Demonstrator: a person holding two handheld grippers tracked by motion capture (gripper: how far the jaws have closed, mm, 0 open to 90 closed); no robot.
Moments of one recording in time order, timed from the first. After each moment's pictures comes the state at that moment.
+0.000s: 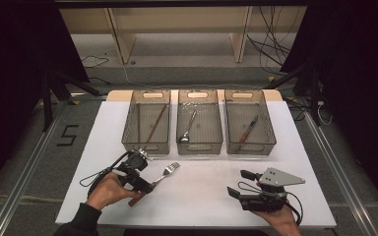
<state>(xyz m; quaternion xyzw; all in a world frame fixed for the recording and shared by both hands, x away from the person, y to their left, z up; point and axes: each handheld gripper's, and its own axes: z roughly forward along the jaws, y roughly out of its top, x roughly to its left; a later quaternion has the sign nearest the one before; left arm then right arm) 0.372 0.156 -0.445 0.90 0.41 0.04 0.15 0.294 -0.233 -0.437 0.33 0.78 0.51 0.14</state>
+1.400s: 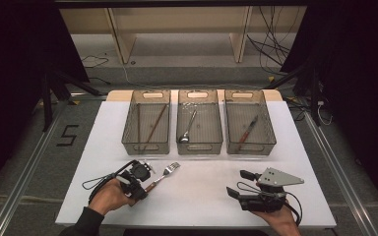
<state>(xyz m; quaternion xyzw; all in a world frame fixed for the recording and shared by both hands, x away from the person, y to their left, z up) 0.359 0.148 -0.462 0.92 0.37 0.03 0.09 0.294 -0.231 -0.437 0.33 0.78 0.51 0.14</state>
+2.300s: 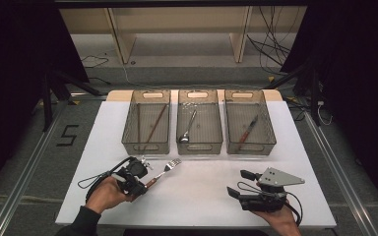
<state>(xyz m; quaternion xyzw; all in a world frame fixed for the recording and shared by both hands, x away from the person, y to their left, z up) 0.359 0.157 -0.446 0.92 0.36 0.04 0.14 0.294 -0.232 -0.437 0.33 0.78 0.51 0.15</state>
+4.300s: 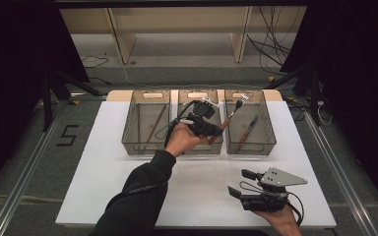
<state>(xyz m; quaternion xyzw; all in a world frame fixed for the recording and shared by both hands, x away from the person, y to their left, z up) 0.479 -0.021 -0.361 0.86 0.33 0.02 0.39 0.294 -0.235 -0.437 0.33 0.78 0.52 0.14</state>
